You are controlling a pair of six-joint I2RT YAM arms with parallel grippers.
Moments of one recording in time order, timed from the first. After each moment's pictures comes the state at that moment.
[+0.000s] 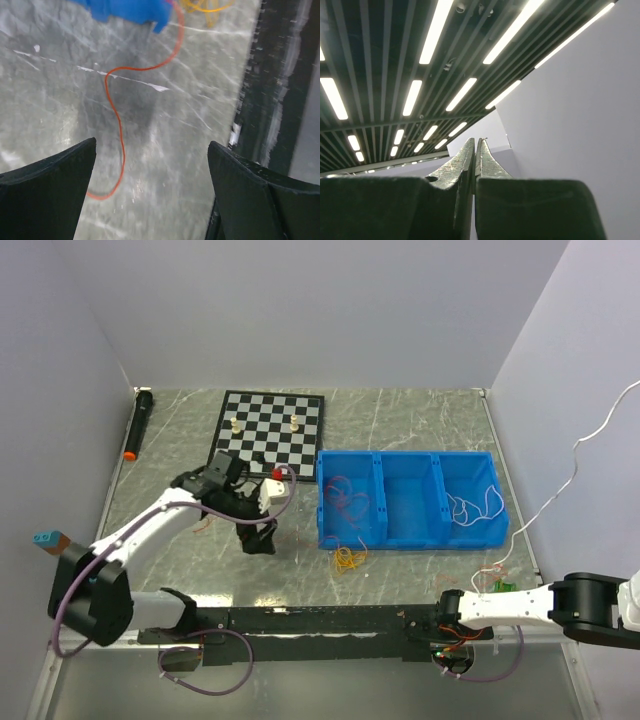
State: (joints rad) left arm -0.44 1.26 0.91 -0.78 0.73 0.66; right arm 1.22 1.04 2.27 -0.07 0.29 -0.03
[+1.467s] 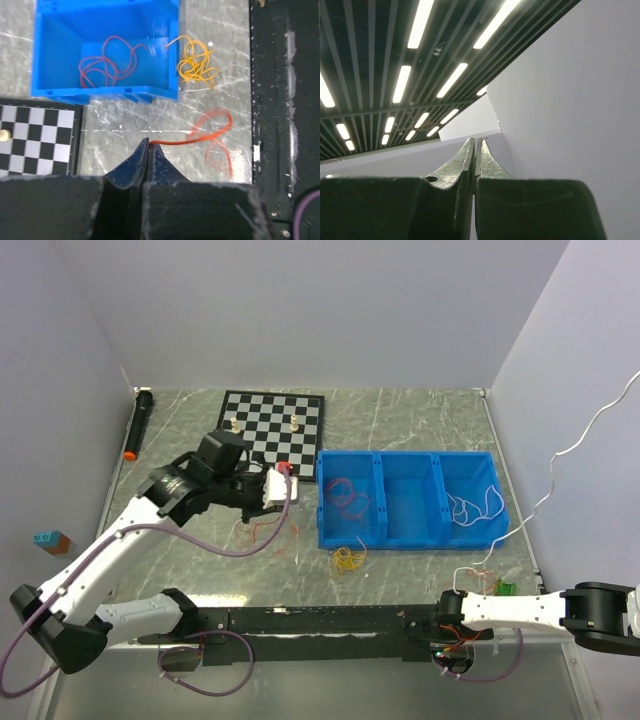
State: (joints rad) left arm -0.66 1.12 1.22 -0.85 0.60 0.72; right arm 1.22 0.91 2.06 -0.06 0.33 -0.03
